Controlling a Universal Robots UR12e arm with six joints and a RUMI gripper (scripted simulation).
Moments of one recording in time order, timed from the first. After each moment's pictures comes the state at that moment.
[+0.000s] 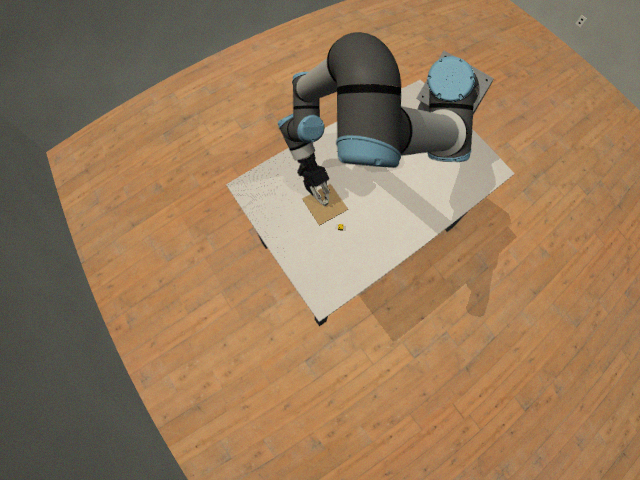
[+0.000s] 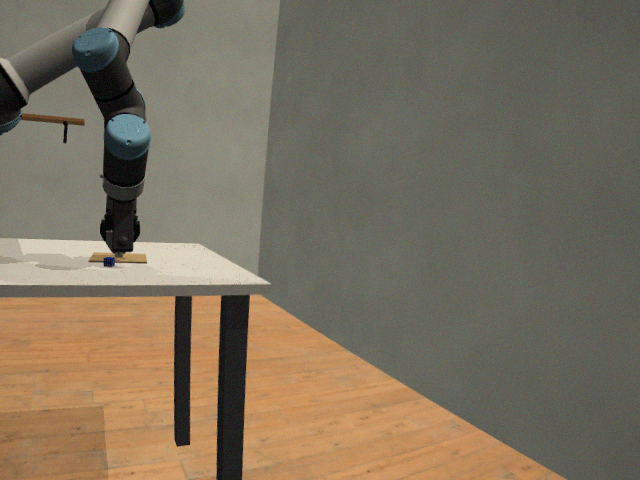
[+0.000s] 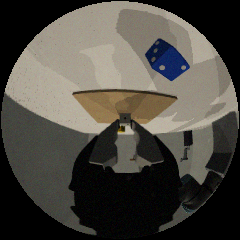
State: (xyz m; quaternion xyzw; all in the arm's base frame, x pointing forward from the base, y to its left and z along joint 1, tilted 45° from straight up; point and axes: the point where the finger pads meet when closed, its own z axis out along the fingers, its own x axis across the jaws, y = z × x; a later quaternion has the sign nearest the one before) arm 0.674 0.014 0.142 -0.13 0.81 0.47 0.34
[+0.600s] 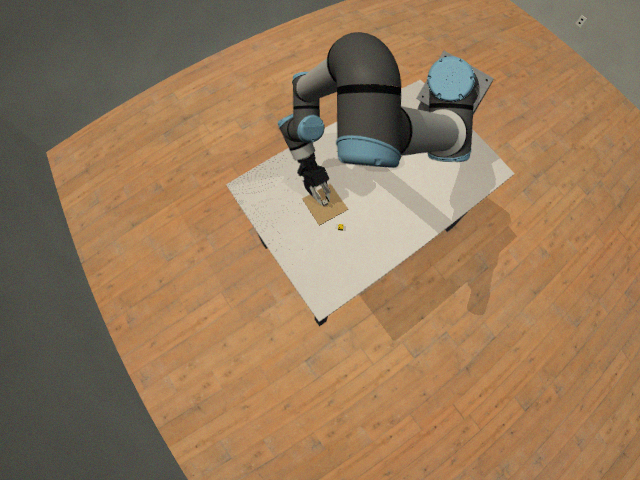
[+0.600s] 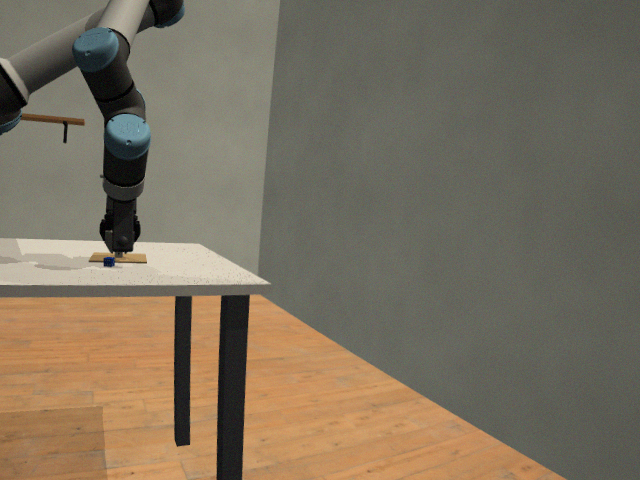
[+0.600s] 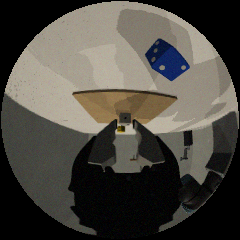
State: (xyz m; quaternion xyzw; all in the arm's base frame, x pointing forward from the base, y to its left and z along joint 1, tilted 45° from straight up) arm 0.674 0.014 0.142 -0.13 0.81 0.47 0.34
